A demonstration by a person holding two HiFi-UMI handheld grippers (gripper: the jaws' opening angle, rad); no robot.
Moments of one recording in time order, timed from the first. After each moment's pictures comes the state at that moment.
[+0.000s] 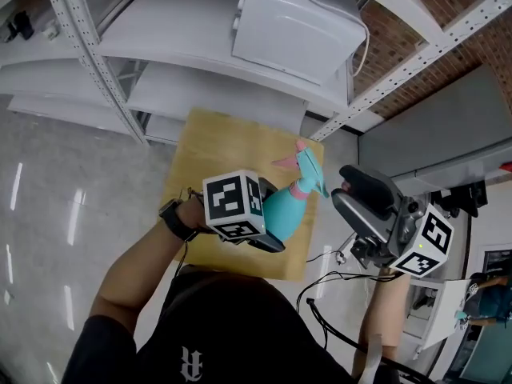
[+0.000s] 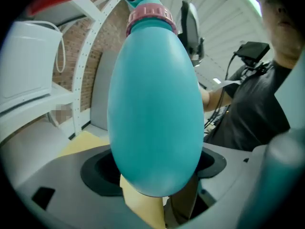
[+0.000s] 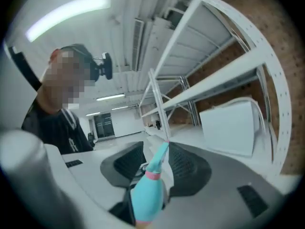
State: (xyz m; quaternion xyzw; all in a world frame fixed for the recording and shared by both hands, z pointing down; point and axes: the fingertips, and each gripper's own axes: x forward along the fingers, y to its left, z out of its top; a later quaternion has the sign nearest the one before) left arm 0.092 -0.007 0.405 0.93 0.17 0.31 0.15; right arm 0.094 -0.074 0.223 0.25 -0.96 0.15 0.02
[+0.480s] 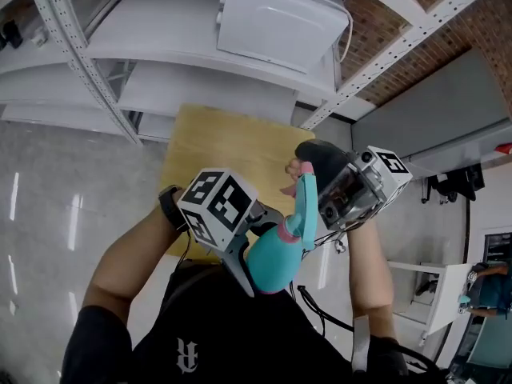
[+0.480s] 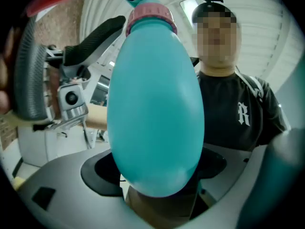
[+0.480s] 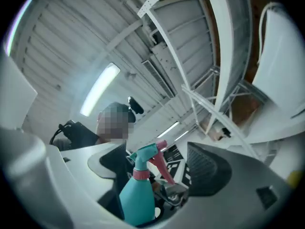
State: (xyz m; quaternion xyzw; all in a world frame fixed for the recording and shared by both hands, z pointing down) left arm 0.057 0.109 0.310 0.85 0.51 0.12 0.09; right arm 0.070 -0.050 0.192 -0.14 -0.93 0.25 -0.23
